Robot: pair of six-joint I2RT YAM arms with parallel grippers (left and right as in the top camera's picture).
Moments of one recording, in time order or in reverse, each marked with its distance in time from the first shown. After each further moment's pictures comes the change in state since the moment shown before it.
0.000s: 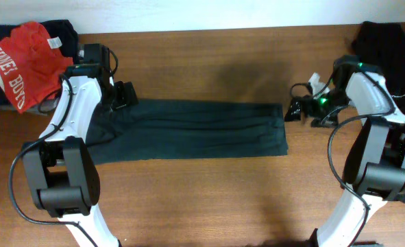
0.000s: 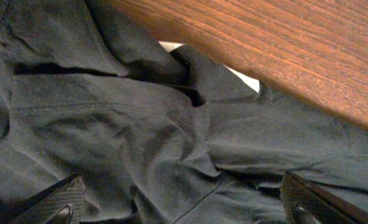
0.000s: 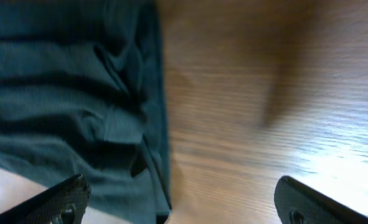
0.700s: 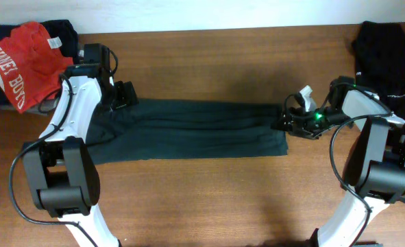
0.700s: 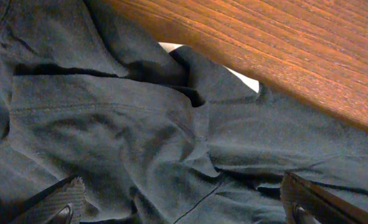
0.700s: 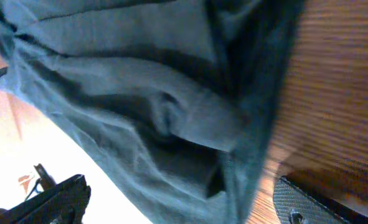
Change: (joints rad) left arm 0.000 0.000 0.000 0.002 0.000 0.000; right arm -0.021 -0.016 -0.259 0.190 -0.386 -0.129
